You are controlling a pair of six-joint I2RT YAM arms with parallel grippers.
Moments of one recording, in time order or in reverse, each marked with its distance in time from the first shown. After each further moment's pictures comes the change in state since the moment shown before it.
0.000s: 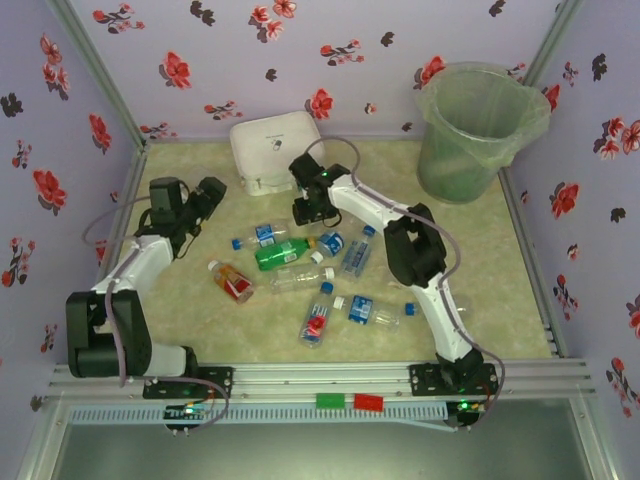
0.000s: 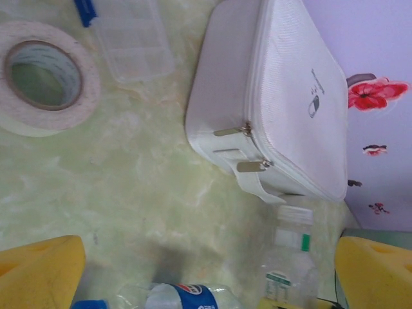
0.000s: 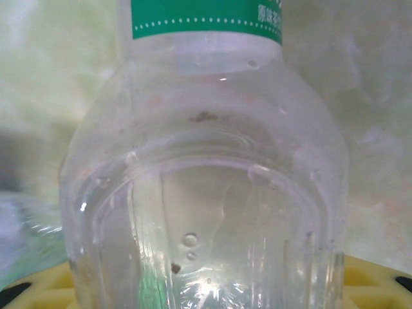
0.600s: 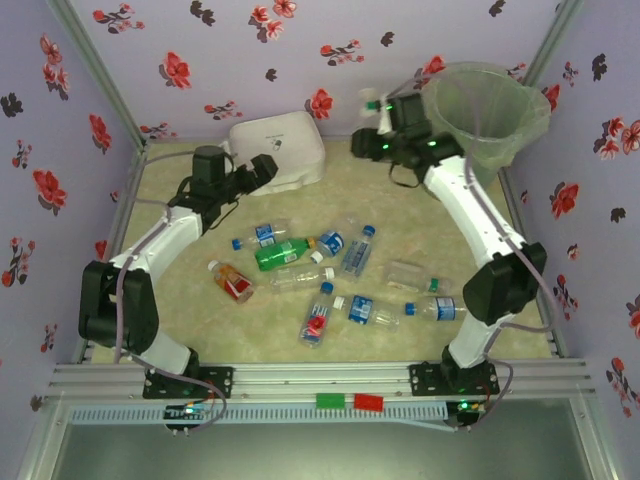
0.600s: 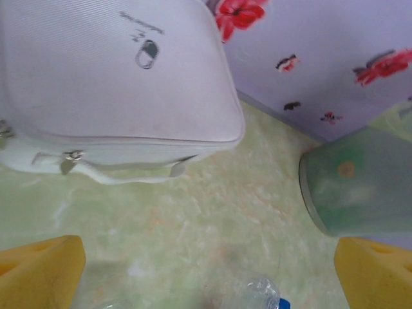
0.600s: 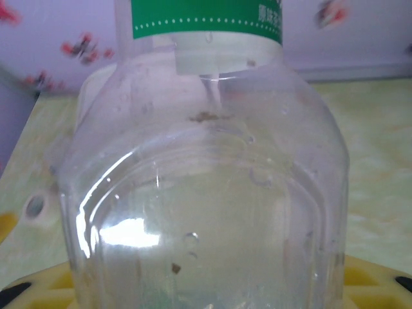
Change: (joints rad) left arm -0.277 0.154 0.301 -0.030 -0.018 0.240; right arm -0.327 -0.569 -0.179 0.143 -0.099 0.020
